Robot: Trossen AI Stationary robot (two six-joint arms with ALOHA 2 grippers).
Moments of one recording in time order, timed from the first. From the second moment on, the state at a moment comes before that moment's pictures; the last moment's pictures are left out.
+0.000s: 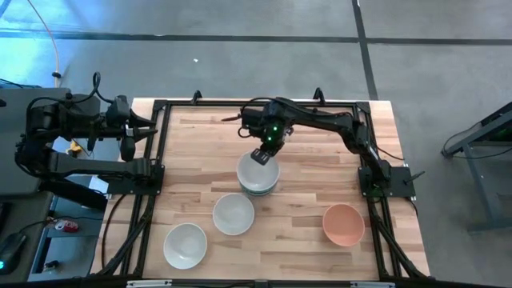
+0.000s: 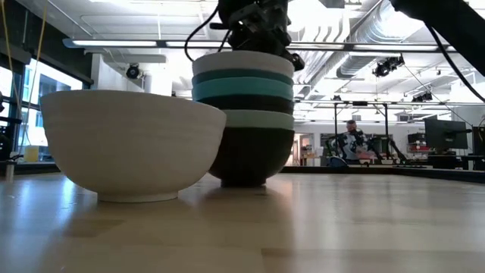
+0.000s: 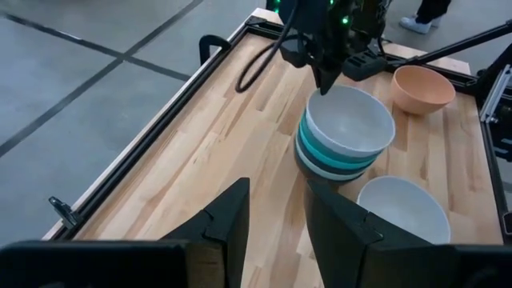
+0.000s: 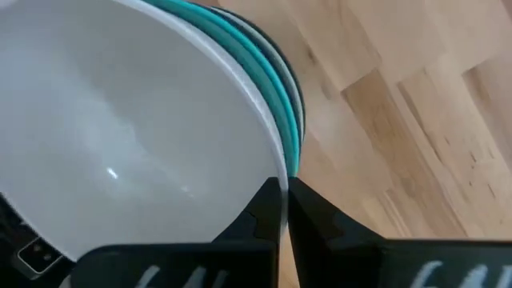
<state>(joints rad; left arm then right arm) 0.33 0.67 1.43 -1.33 -0.12 -0.15 -0.19 2.19 2.26 -1.57 -0.21 0.44</state>
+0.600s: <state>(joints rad) 0.33 0.67 1.43 -1.33 -0.12 -0.16 -0.19 2.19 2.24 -1.57 -0.22 0.43</state>
